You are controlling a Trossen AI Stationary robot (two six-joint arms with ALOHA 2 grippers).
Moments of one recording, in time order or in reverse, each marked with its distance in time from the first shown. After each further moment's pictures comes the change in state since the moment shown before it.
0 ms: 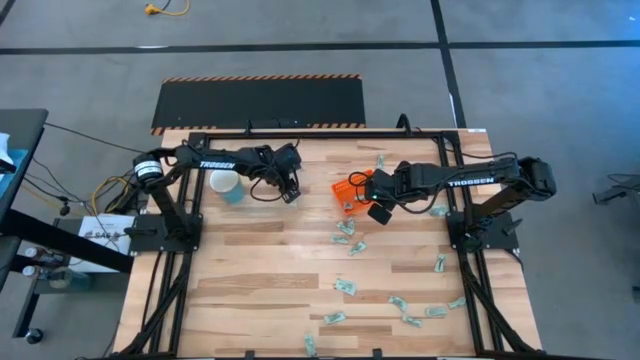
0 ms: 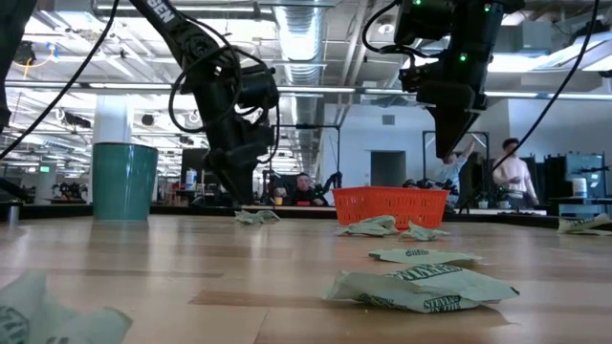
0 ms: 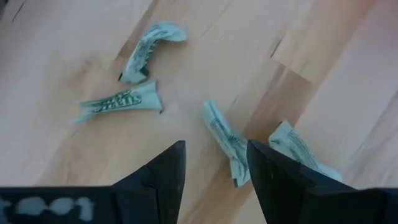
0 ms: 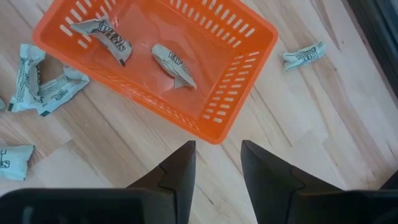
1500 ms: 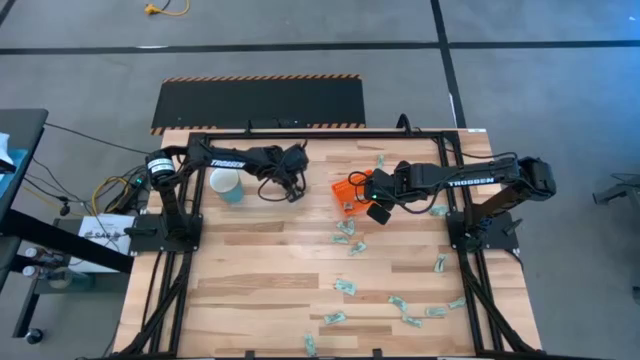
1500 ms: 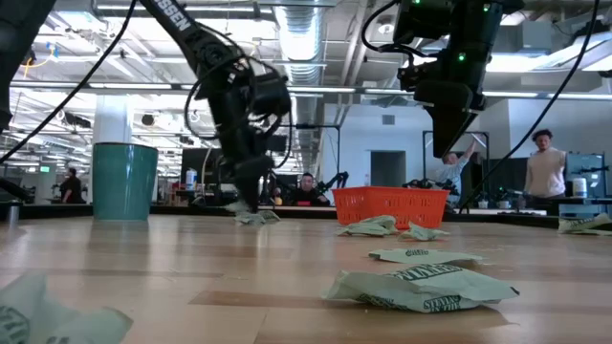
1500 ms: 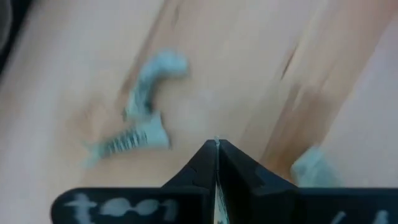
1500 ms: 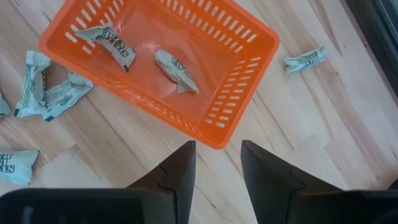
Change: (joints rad) left arm -0.014 0.095 0.098 -0.004 -0.065 0.128; right arm 0.000 0.000 0.000 0.017 0.000 -0.002
